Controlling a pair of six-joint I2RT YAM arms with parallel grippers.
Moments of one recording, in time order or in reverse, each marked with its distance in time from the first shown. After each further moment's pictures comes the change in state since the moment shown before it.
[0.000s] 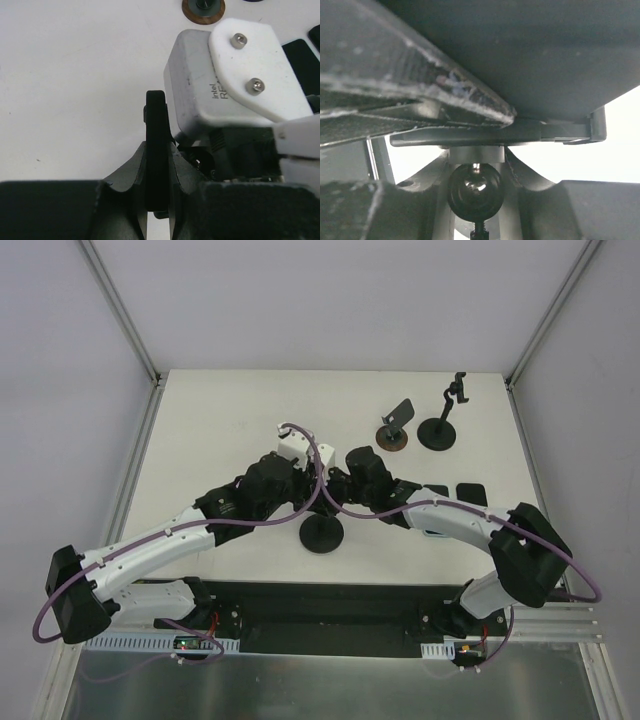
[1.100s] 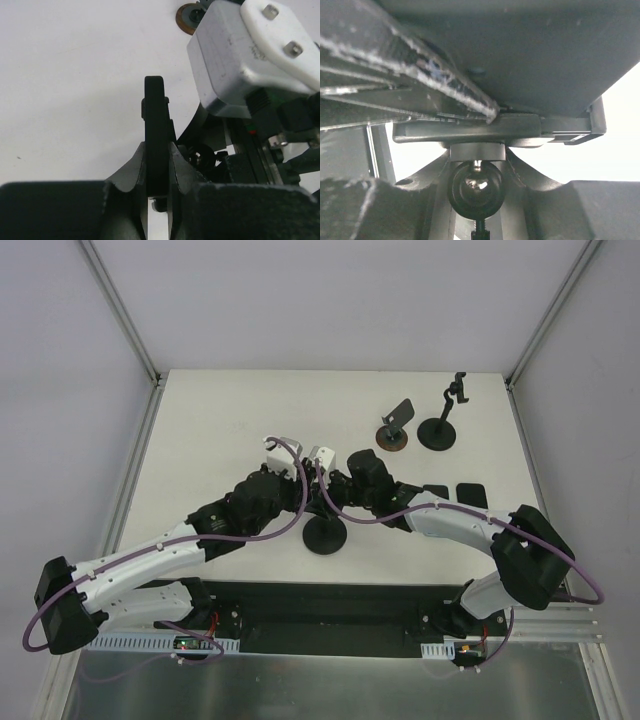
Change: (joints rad) left arm -0.012 -0.111 -0.151 0.129 -0.038 -0.087; right arm 0.005 -0.018 -0.031 0.039 -0.011 -0.025
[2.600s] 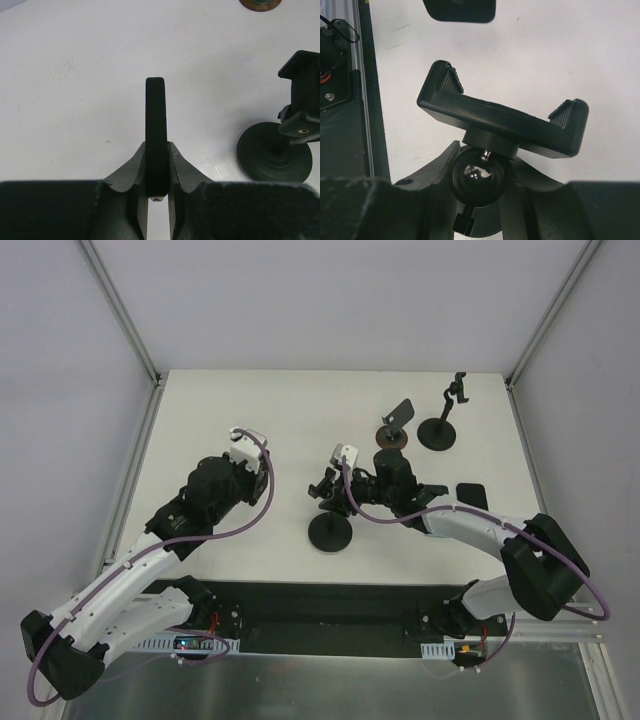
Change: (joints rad) left arm 0.319 -0.174 -0.011 -0.179 0.243 0.325; right arm -0.142 -0.072 -0.118 0.084 -0.173 -0.037
